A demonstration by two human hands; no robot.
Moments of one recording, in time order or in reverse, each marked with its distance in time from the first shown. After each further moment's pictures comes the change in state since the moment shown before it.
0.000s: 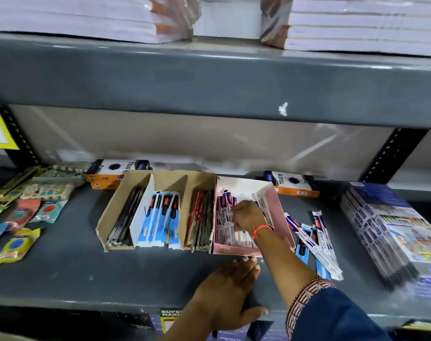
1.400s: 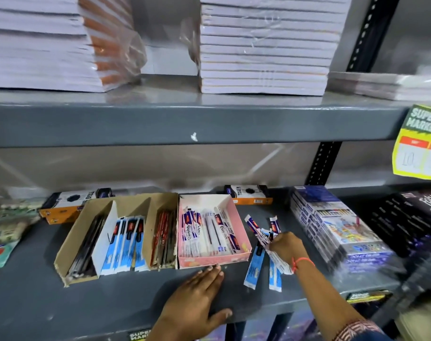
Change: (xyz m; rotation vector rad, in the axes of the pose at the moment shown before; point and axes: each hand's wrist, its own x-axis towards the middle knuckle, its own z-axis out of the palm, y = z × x) left_hand -0.003 0.006 0.003 0.057 0.028 -0.016; right_hand -0.056 0.105 -0.119 -0.205 0.351 0.166
